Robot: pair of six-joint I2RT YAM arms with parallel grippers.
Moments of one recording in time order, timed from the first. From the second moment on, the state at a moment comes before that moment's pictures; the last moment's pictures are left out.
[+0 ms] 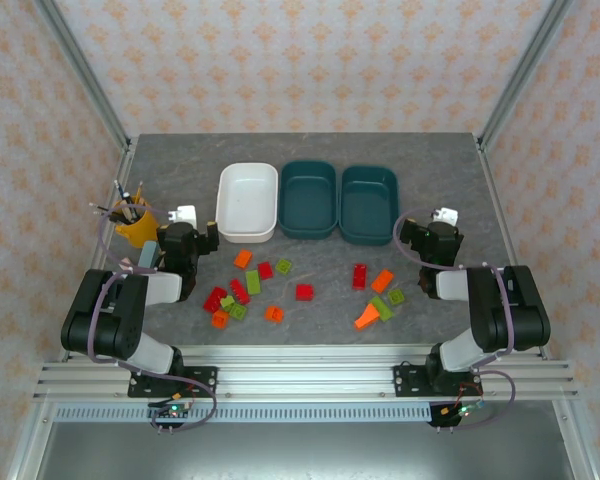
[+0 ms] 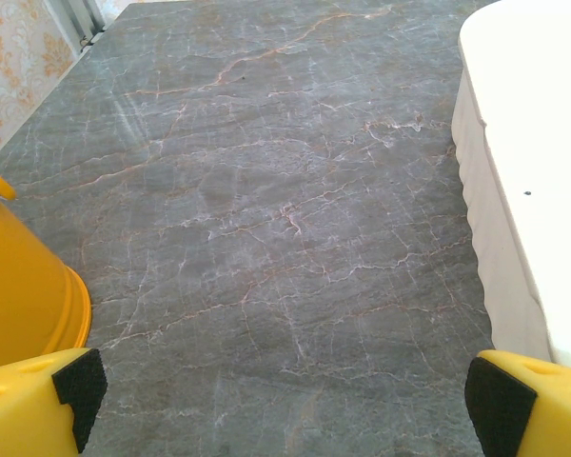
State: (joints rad) left arm -0.05 1.49 0.40 0.63 -0.29 -0.05; right arm 0.02 1.52 0.39 0.66 0.23 0.19
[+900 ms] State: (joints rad) left arm -0.10 1.32 0.49 0.43 -0.37 -0.06; right arm 0.03 1.36 0.41 0.55 0.35 0.22
